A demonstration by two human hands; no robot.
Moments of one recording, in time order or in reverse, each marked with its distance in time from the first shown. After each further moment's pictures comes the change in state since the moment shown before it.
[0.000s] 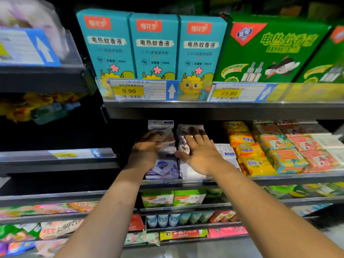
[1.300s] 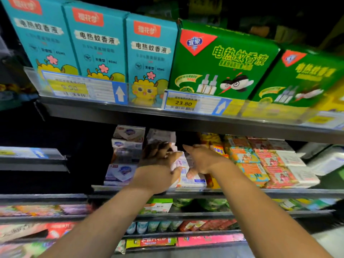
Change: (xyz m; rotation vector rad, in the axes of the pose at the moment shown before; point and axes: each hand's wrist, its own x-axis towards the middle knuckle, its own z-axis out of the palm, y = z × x) left_hand -0.031 0.125 0.053 0.374 0.017 0.273; right_hand 0.005 0.094 -0.052 -0.230 -0.328 -0.004
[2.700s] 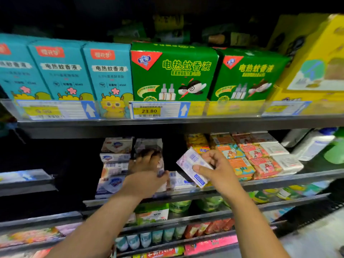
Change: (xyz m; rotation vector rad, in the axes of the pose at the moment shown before) left_hand 0.006 0.005 -0.001 -0.009 -0.063 -0.141; right_hand -0.088 0.031 0.055 1.441 0.638 -0.066
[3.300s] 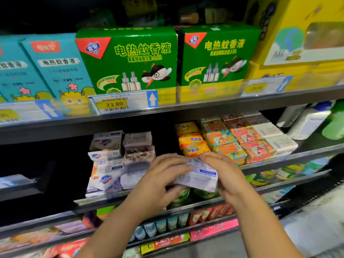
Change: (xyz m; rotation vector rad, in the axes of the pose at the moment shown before) left_hand -0.044 0.059 -0.033 -0.565 0.117 0.649; right_hand -0.038 -0.020 -0.023 0.421 -0.059 0.241
